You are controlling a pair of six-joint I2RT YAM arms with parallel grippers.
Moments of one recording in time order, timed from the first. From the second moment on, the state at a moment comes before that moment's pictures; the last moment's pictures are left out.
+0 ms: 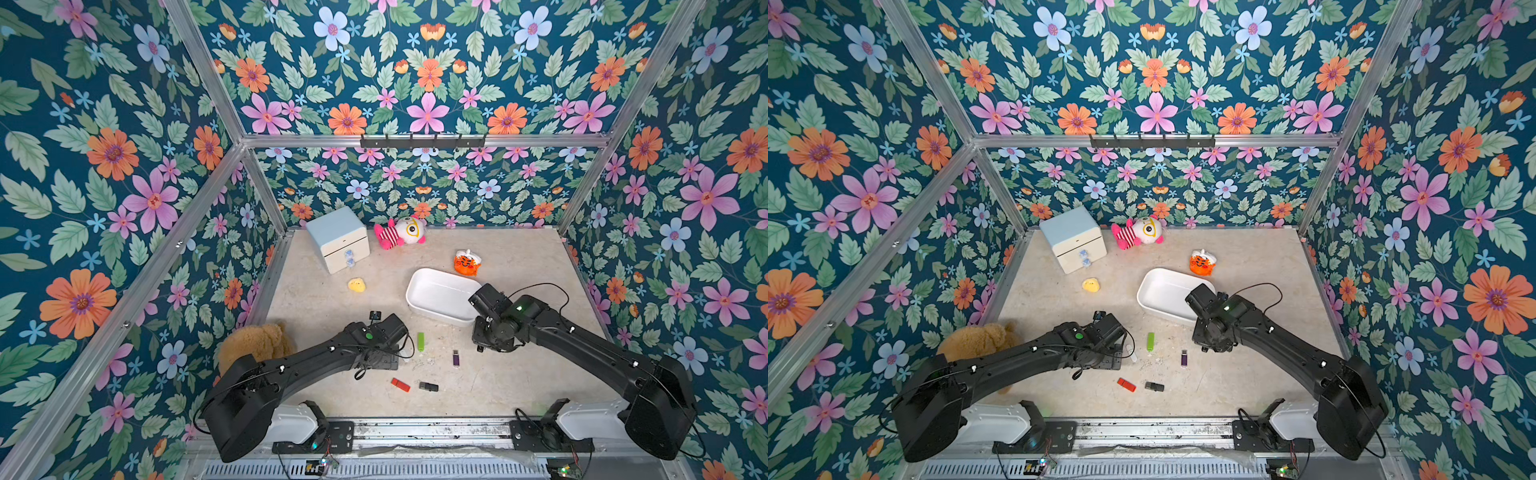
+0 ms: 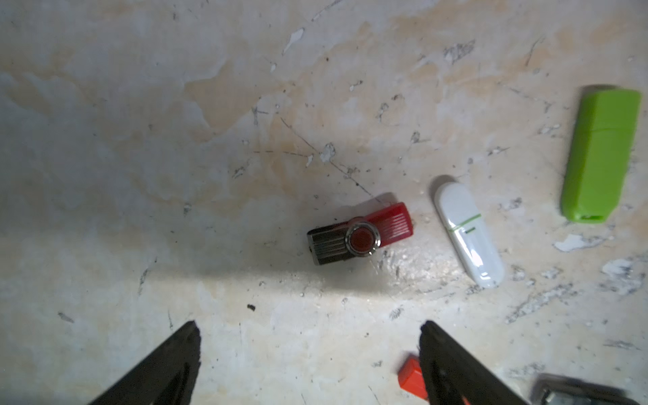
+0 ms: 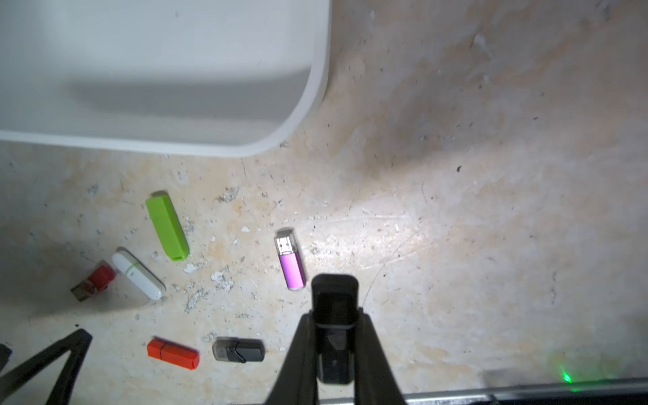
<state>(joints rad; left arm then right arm) -0.90 1.33 0.77 -0.82 -0.25 -0.75 0.70 1.35 1.04 -1.01 0.05 0.93</state>
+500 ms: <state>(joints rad) -0.78 1.38 0.75 -0.75 -0.22 -0.65 0.54 1.77 1.48 -1.03 0.04 0.70</state>
